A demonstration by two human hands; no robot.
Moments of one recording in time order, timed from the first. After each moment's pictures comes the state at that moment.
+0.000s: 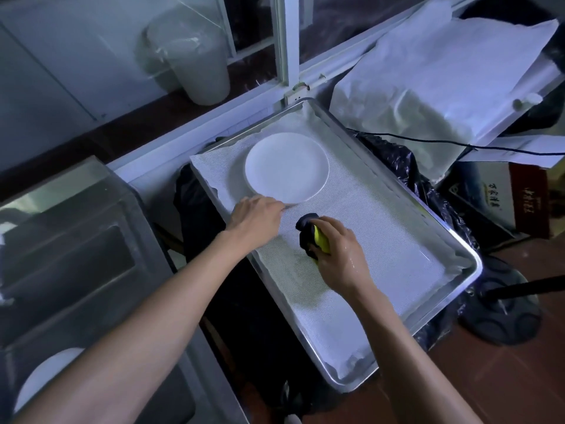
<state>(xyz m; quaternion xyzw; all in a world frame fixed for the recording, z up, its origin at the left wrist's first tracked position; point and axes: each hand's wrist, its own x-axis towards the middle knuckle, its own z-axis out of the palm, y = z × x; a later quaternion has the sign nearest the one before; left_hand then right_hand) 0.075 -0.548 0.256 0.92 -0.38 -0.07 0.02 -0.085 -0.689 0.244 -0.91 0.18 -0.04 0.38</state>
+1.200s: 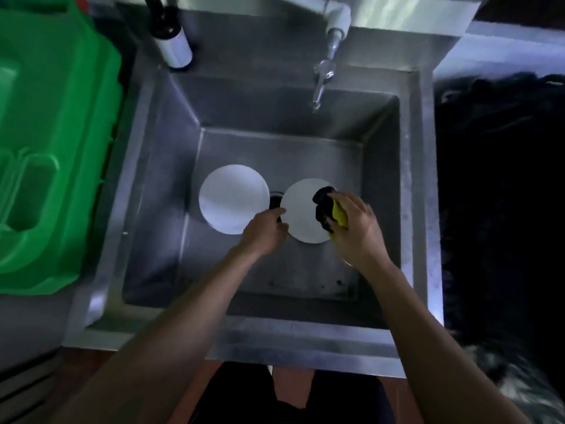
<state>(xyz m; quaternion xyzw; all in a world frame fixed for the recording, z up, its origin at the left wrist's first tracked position) -0.083 -0.008 0.086 0.87 0.17 -0.25 0.40 -0.045 -0.213 0.160 -0.94 -0.12 0.14 0.30</state>
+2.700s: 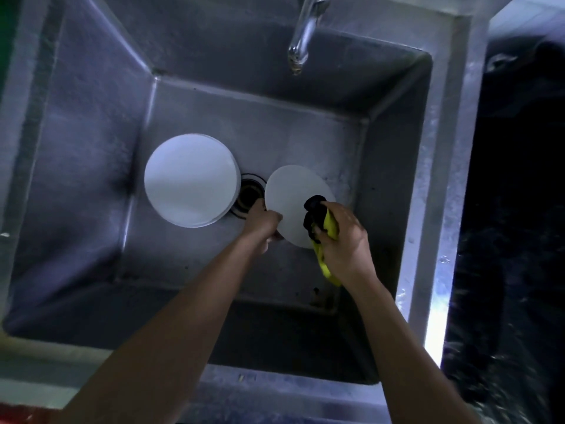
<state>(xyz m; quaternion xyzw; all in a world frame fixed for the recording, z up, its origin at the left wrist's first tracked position) -0.023 -0.075 -0.027 0.51 0.50 -0.21 0.67 -0.009 -0.247 0.052 -0.91 -0.06 0.23 0.35</state>
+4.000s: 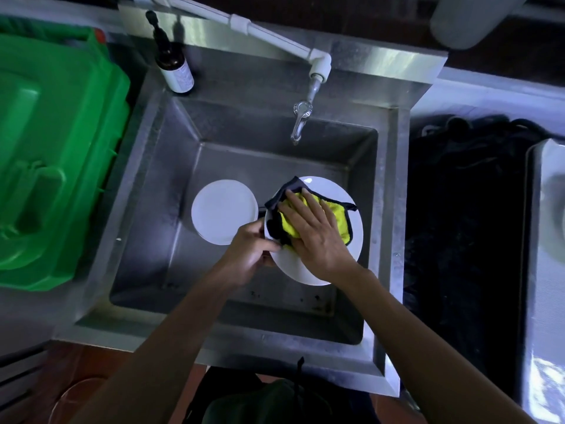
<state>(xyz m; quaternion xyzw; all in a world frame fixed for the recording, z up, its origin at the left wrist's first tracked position) -0.093 -0.042 0.195 0.52 0.29 -0.17 0.78 -0.021 -0.209 0.197 -0.89 -0.38 0.15 0.21</state>
